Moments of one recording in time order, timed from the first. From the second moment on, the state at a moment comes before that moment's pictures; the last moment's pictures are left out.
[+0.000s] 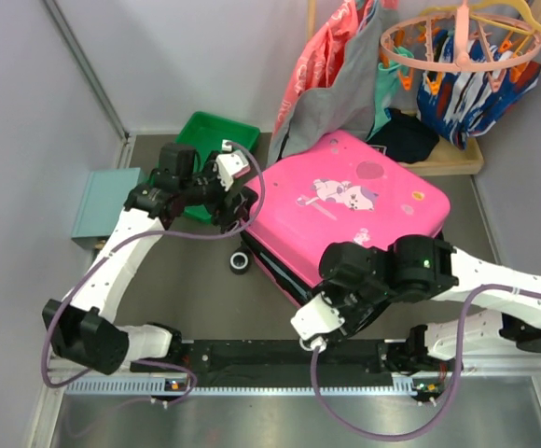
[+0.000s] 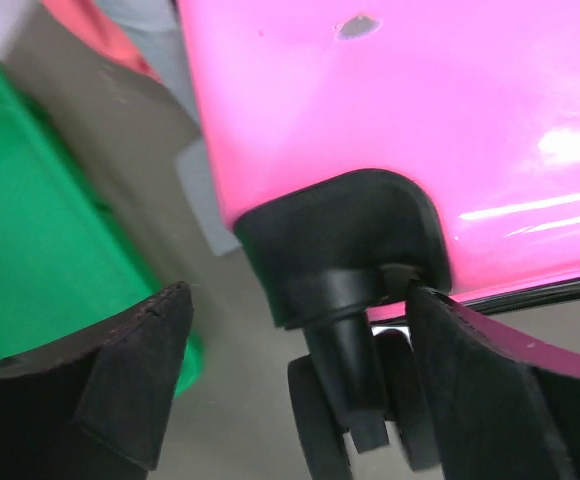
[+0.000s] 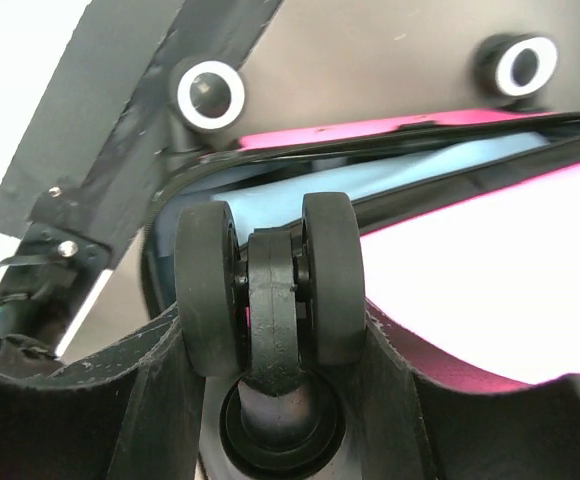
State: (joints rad) left arm -0.33 1.30 1.26 -0.64 0.54 0.51; right arm 1.40 1.20 1.46 -1.37 -0.07 -0.85
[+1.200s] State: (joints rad) left arm -0.36 1.08 1.46 -0.75 0.49 0.50; right arm 0.99 1.55 1.89 -0.66 -0.27 -1.01
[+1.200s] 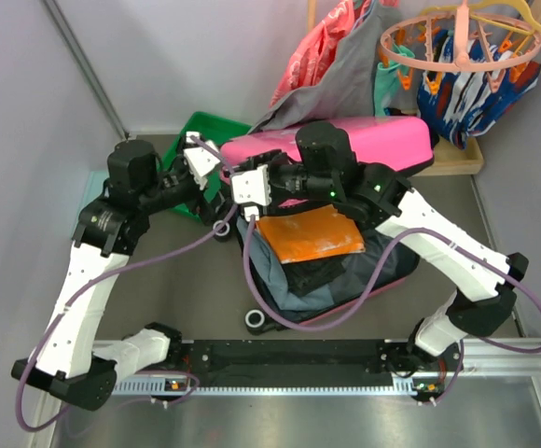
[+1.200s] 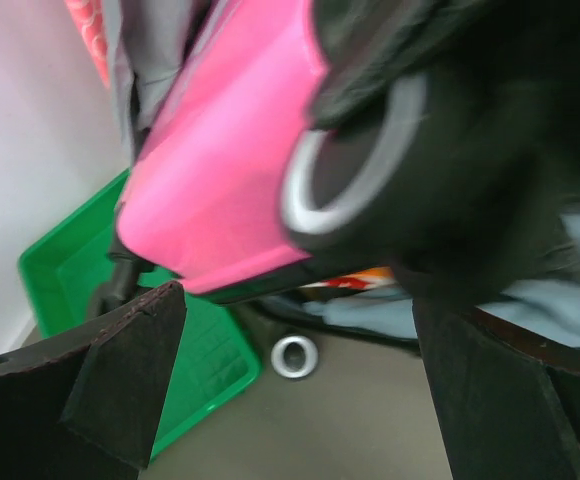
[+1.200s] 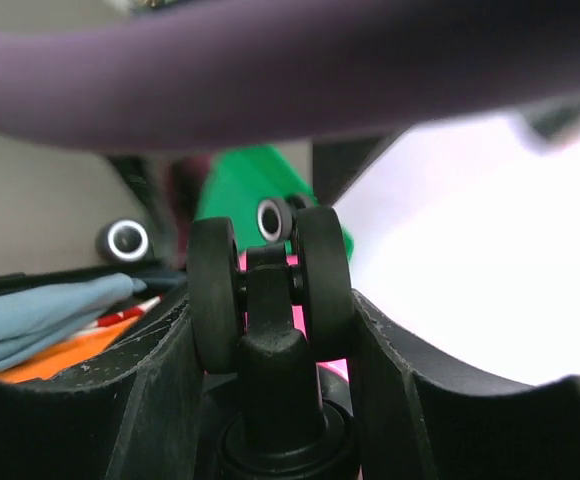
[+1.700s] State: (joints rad) left arm -0.36 1.00 1.57 -0.82 0.67 0.74; right arm 0.96 1.59 1.89 -0.52 -0.37 -0.93
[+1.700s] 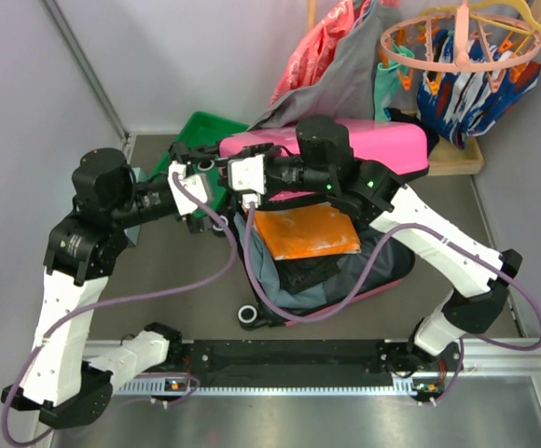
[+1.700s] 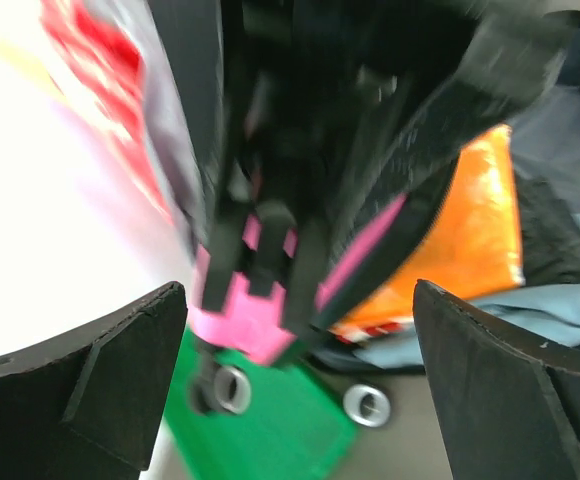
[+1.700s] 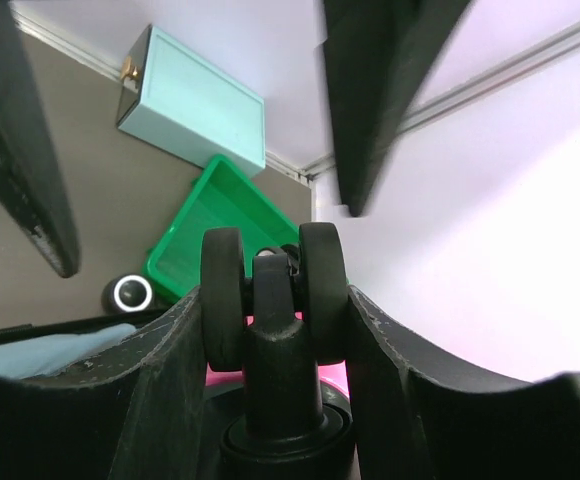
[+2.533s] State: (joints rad) left arm -0.36 1.12 1.61 -0.84 0.66 1.02; right arm 0.96 1.60 1.89 -0.50 -0.37 -0.92
